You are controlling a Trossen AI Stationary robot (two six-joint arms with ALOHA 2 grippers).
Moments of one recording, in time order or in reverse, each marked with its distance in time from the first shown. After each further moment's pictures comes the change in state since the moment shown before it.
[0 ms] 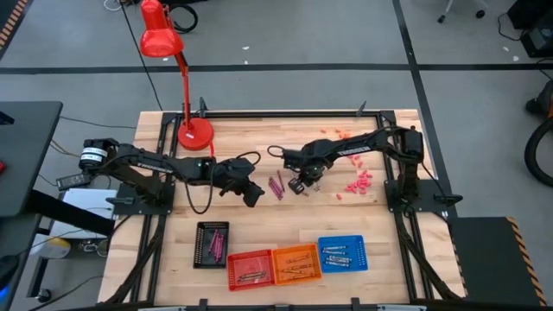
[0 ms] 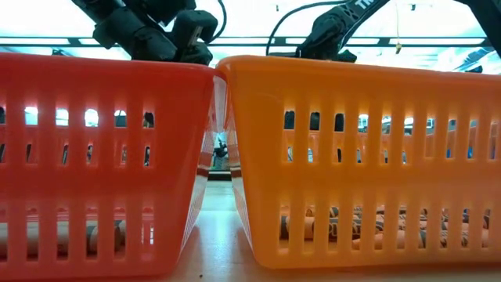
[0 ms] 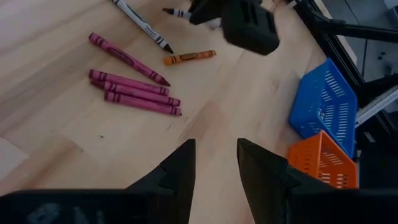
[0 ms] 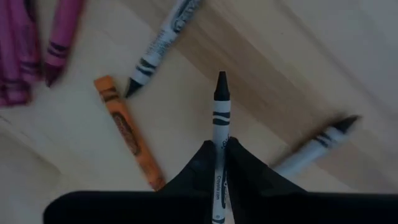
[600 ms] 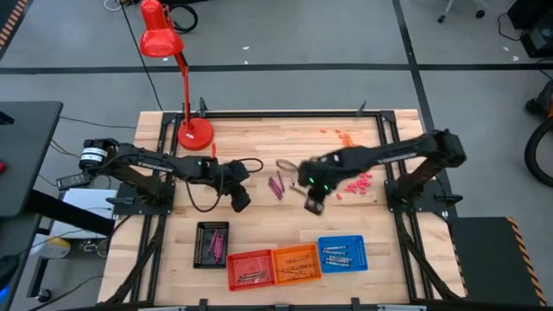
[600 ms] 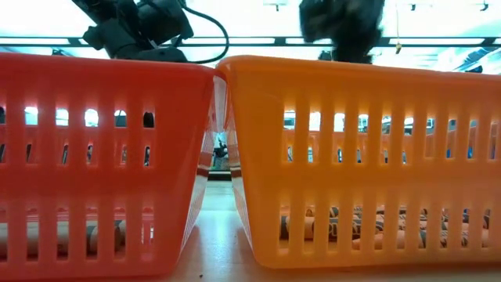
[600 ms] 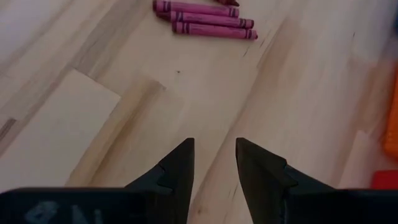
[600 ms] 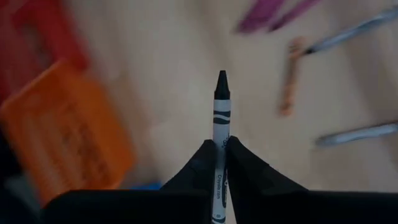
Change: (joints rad) left arm 0.021 0.002 0.000 -0.302 -0.001 0.268; right arm 0.266 -0.338 0.006 -0.048 -0.076 -0.194
